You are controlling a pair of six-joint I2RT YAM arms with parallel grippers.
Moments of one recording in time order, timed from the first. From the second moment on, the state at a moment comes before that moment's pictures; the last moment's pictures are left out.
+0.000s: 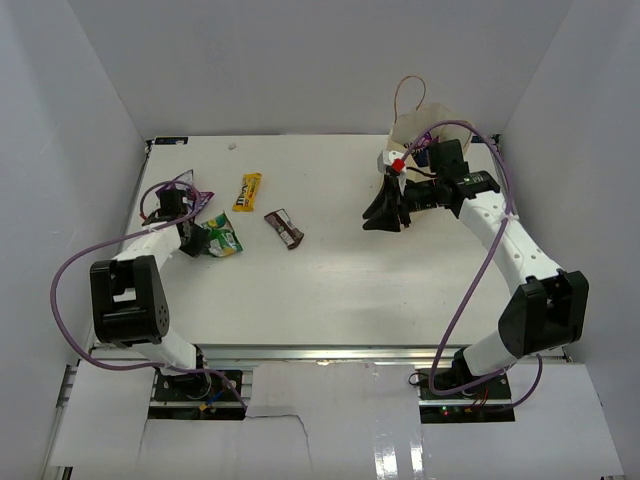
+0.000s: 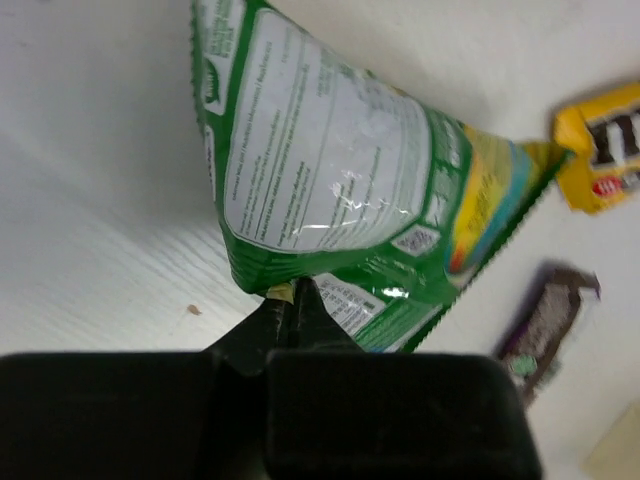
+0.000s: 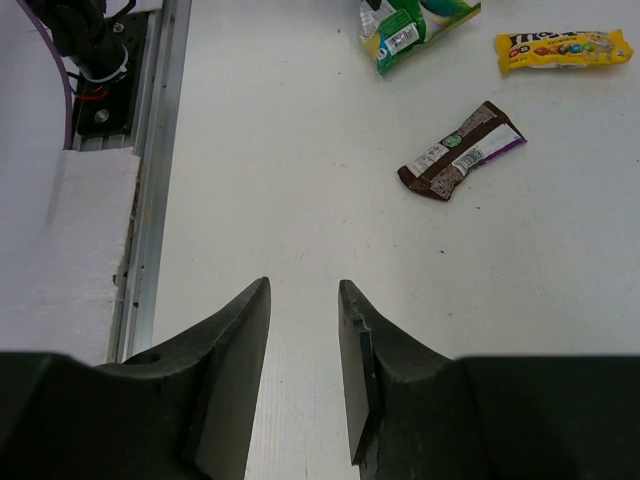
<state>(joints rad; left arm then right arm) 0.11 1.59 0.95 -0.43 -0.08 -0.89 0.29 1.50 1.37 -0.73 -1.16 -0.74</state>
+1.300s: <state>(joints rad) -0.49 2.03 1.95 0.25 0.76 -0.96 0.00 1.40 1.67 -0.35 -0.95 -0.27</state>
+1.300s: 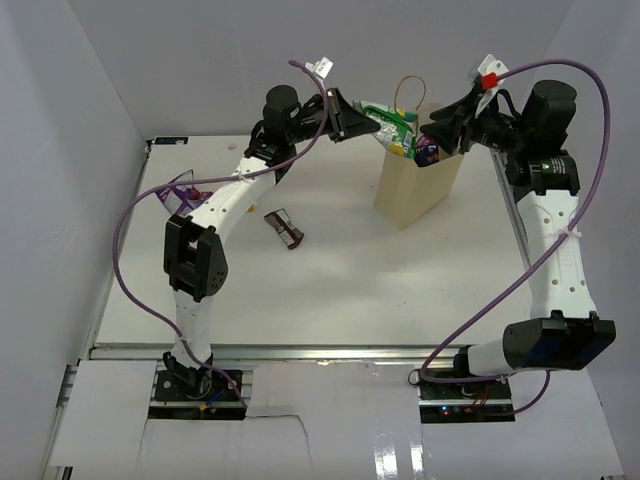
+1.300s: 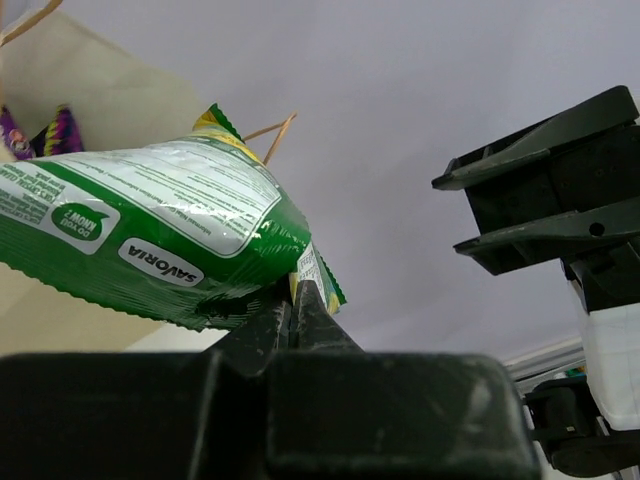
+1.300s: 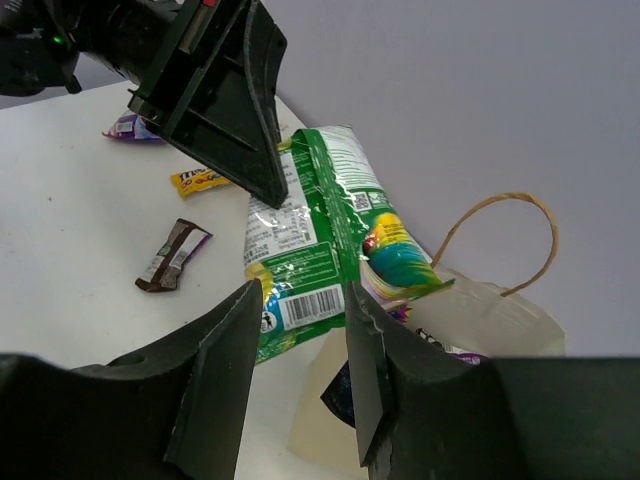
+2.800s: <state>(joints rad) -0.48 1.63 1.65 -0.07 0.00 -0.53 0.30 1.47 1.56 -0.47 -0.86 -0.40</state>
